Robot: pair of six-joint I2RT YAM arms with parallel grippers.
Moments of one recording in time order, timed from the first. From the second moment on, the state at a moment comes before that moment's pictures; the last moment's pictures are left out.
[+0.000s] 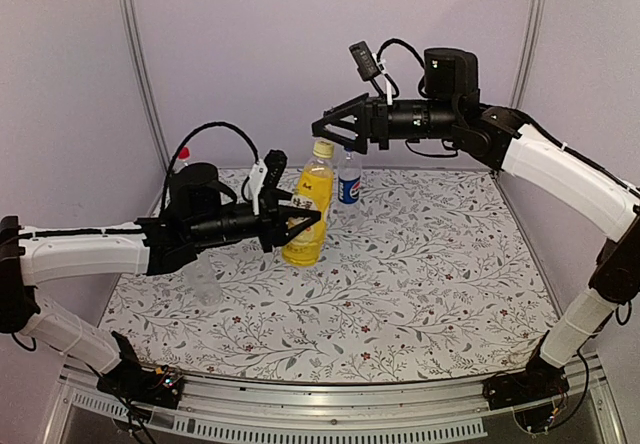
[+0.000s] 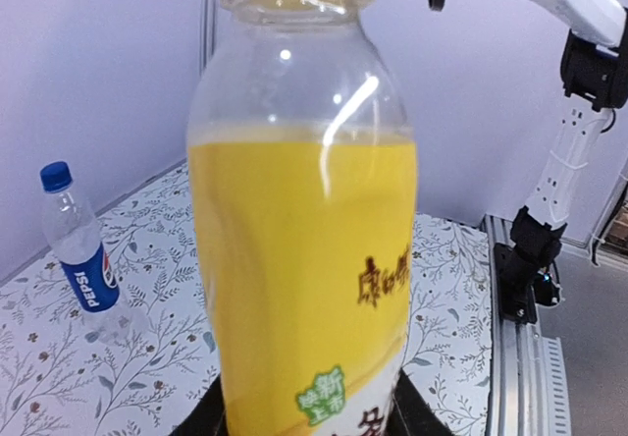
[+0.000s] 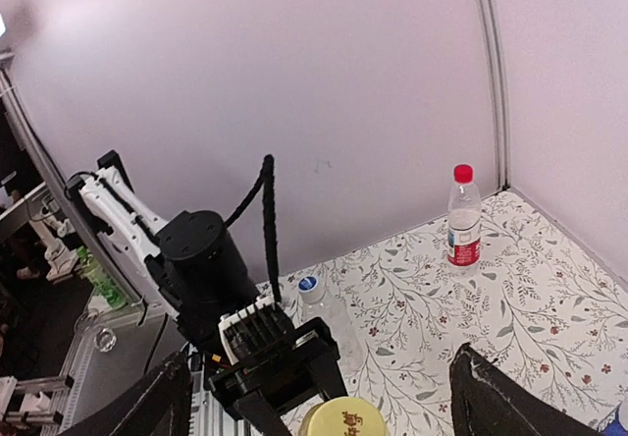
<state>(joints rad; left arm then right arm) -0.83 1.33 0.81 0.42 0.39 -0.07 0.77 1.64 1.70 -0.20 -0.72 0.18</state>
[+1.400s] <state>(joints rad) -0.90 1.29 0.82 0.32 0.09 0.01 0.83 1.67 1.62 -0.12 -0.53 0.20</state>
